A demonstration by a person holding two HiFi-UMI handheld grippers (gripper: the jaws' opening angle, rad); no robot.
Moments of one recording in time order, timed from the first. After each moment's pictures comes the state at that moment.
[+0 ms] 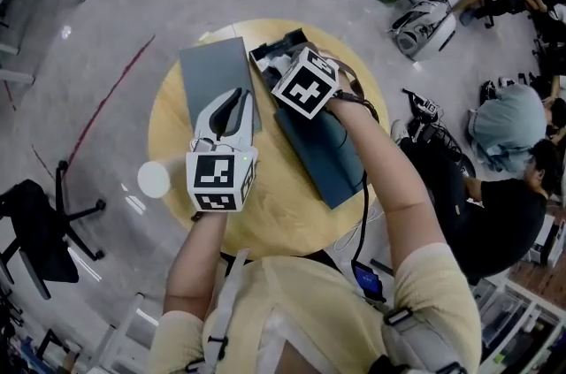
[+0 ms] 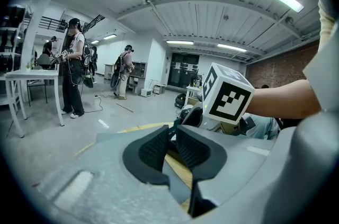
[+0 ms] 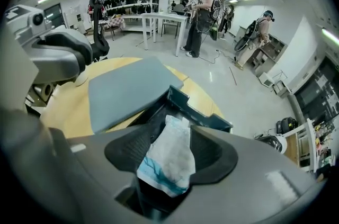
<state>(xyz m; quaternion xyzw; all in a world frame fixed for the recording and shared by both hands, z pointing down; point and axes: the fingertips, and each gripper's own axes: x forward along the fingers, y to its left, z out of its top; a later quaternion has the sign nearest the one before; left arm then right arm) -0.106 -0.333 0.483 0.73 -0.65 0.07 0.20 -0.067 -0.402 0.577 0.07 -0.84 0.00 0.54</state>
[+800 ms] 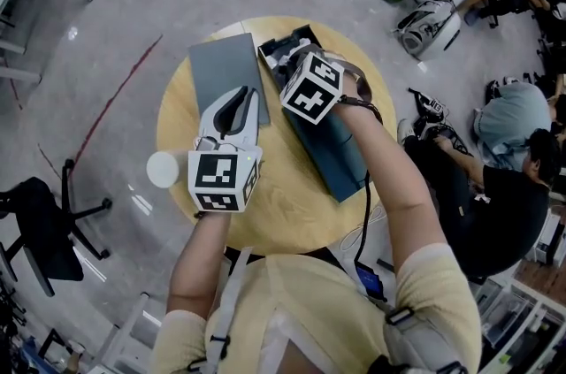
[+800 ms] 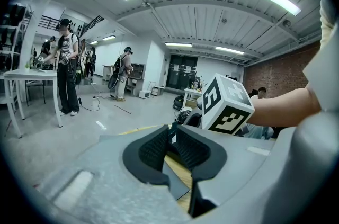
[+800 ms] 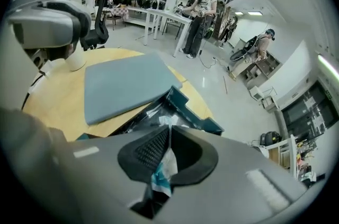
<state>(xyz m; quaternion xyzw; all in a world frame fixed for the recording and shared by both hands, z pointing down) -0.109 -0.319 0.472 0.74 -0.64 0.06 0.19 -0.062 -0.403 0.584 0.09 -0.83 -0.08 0.55</state>
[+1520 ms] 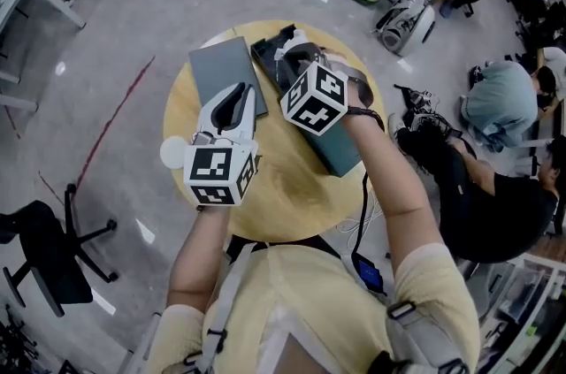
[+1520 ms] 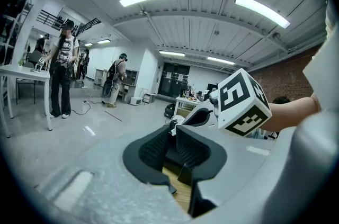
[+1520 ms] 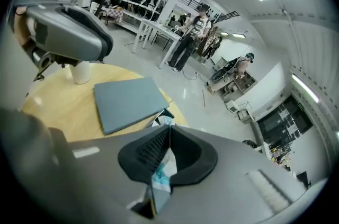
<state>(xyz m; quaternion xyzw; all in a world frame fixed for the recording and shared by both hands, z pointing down) -0.105 -0.291 0.427 0.77 -0.61 0.02 0.17 -0.053 -0.373 0.495 0.19 -0.83 -0.17 0.49</state>
